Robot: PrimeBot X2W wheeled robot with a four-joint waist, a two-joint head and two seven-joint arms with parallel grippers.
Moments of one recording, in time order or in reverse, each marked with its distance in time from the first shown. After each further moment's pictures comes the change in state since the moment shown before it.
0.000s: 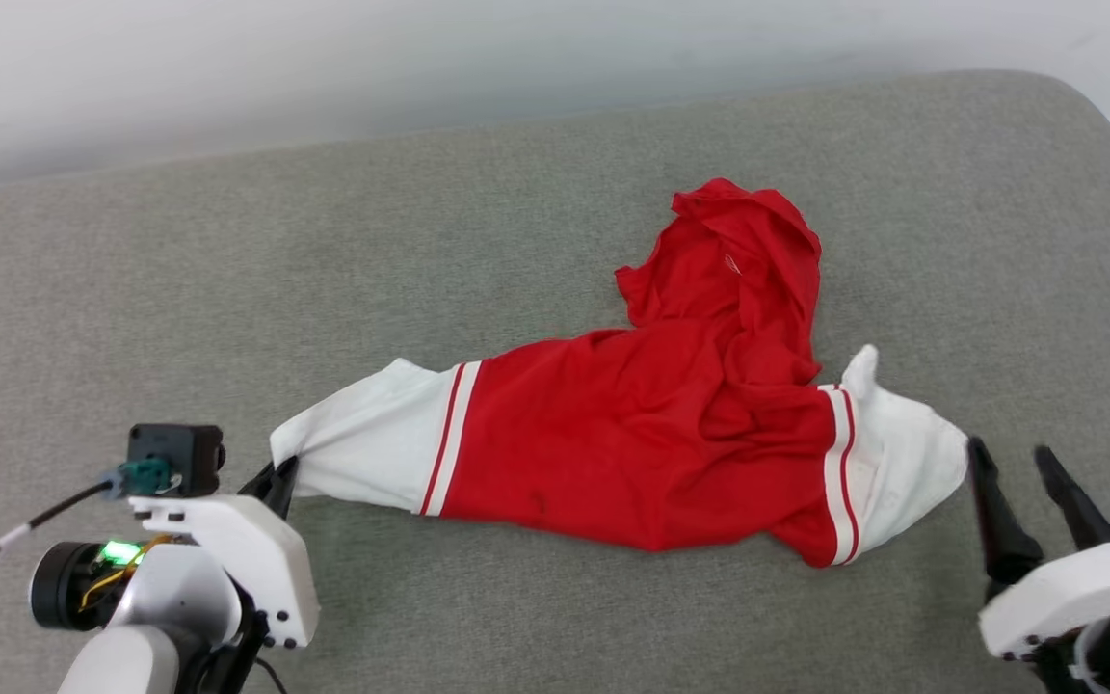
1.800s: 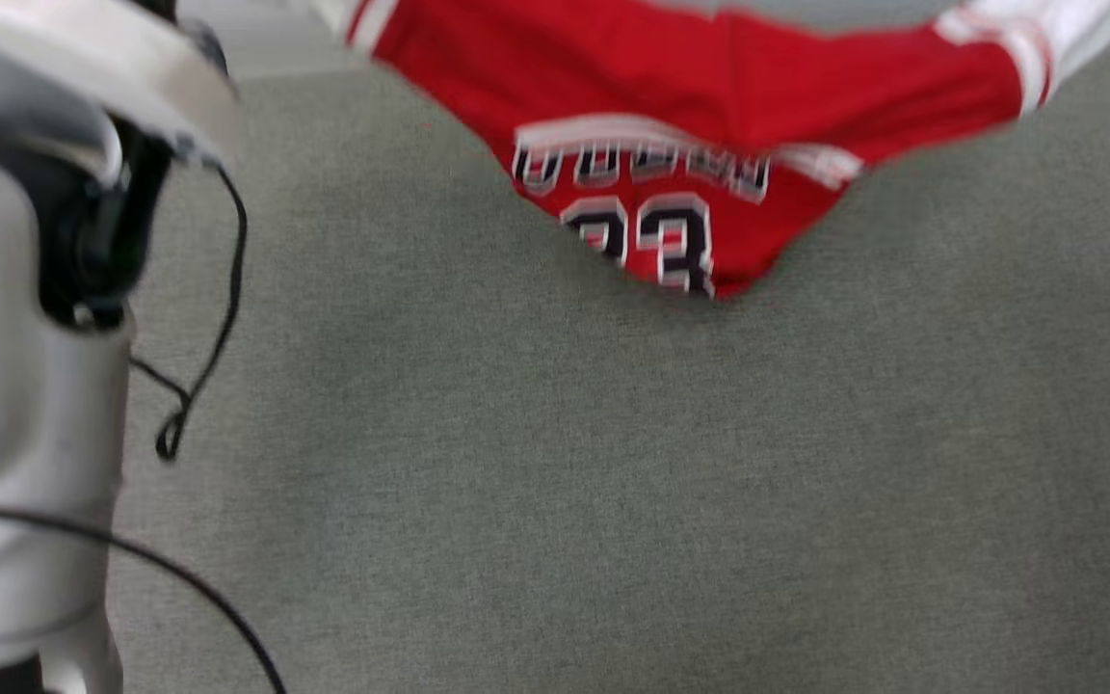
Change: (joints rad) left arm -0.713 0.007 0.008 0.048 -0.004 -0.092 -0.168; right arm -0.832 -0.308 0.113 0.253 0.072 0.000 0.323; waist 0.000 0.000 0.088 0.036
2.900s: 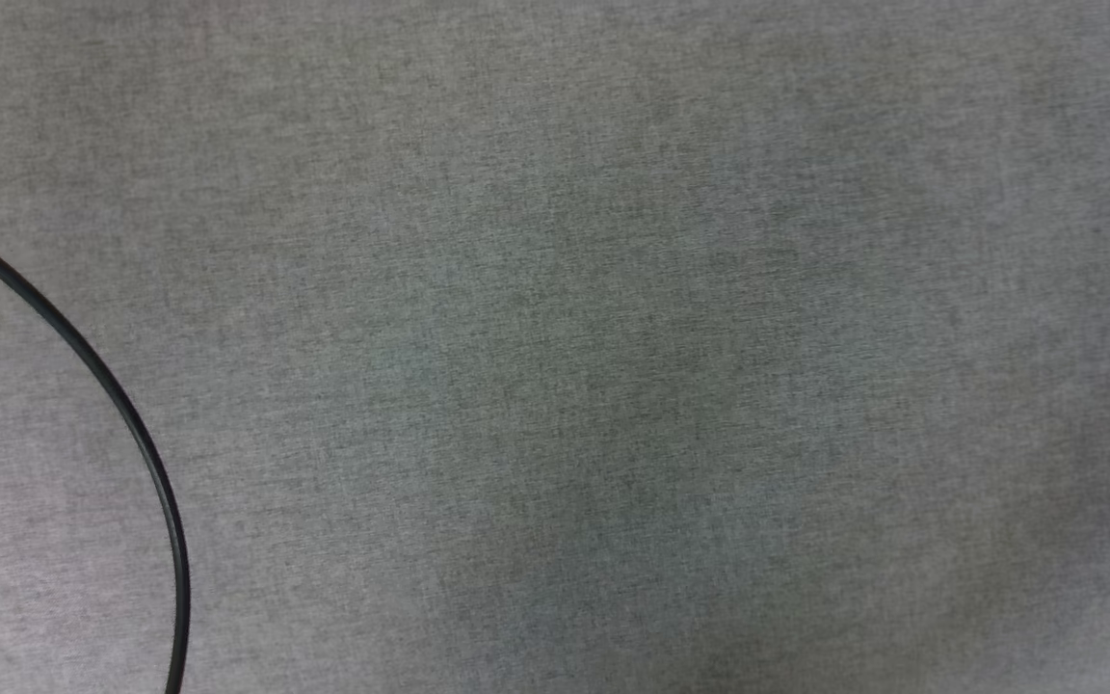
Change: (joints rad) left arm -0.835 0.049 0.013 0.716 0.054 -0.063 -0.327; right arm -0.804 0.017 0.177 0.449 -0.015 0.000 -0.342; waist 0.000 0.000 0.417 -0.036
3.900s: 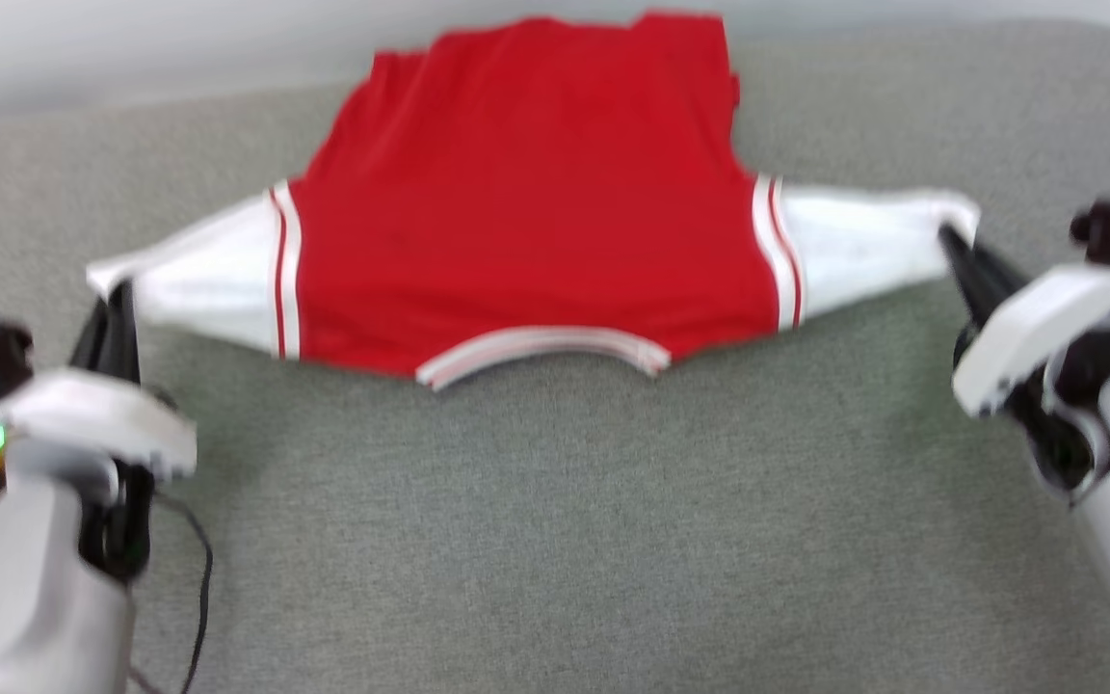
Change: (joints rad) left arm 1.114 -0.023 0.069 -0.072 -0.207 0.005 -0.176; right arm 0.922 -0.022 0.232 0.021 0.321 0.000 -0.086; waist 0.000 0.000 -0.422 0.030
